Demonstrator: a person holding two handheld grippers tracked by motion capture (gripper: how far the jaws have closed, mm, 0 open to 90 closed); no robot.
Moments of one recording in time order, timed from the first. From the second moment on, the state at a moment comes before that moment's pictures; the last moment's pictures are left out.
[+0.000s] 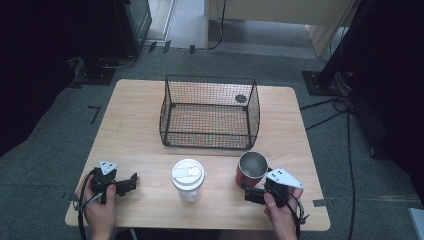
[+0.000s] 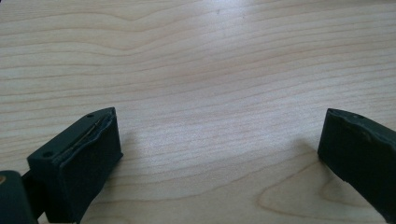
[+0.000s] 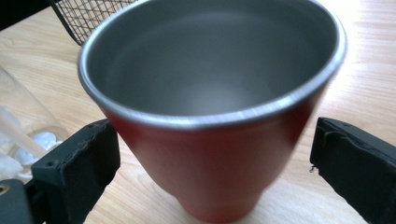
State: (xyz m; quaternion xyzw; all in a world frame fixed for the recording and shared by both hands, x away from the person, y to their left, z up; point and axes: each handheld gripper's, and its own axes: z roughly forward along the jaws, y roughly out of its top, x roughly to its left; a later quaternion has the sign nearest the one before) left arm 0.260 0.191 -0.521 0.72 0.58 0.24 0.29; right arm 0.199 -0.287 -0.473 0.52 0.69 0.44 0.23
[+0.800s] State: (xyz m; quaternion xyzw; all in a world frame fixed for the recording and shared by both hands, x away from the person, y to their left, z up) left arm 0.260 0.191 -0.521 0.72 0.58 0.24 0.29; right arm 0.223 -0.260 -0.472 0.53 0.68 0.44 0.26
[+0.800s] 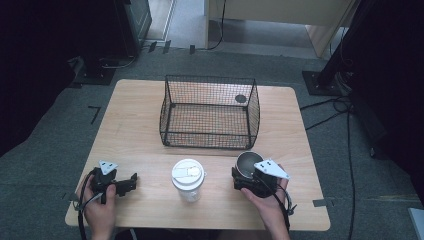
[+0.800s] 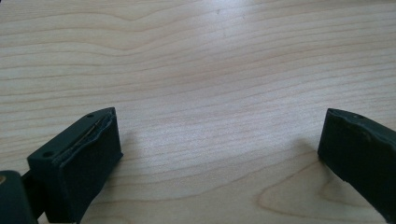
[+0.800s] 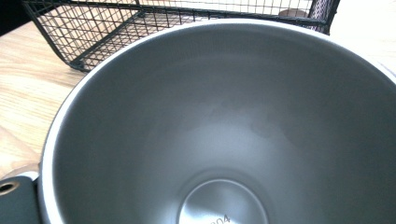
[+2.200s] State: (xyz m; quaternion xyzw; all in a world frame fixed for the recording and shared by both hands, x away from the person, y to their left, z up) left arm 0.260 0.191 -0.521 0.72 0.58 0.24 0.29; right arm 0.224 -0.244 -0.429 0.49 0.67 0.48 0.29
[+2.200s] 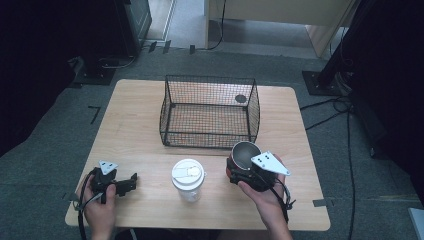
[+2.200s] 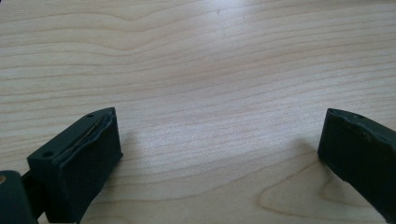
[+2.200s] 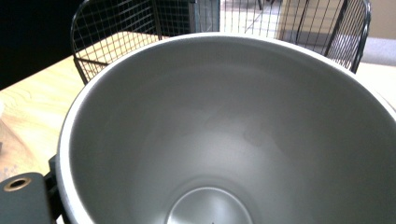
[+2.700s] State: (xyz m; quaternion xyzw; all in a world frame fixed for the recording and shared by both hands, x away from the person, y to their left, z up) left arm 0.260 0.191 -0.521 0.72 0.58 0.24 0.29; right arm 0.234 -0.238 -0.412 0.46 0.64 0.52 0.33
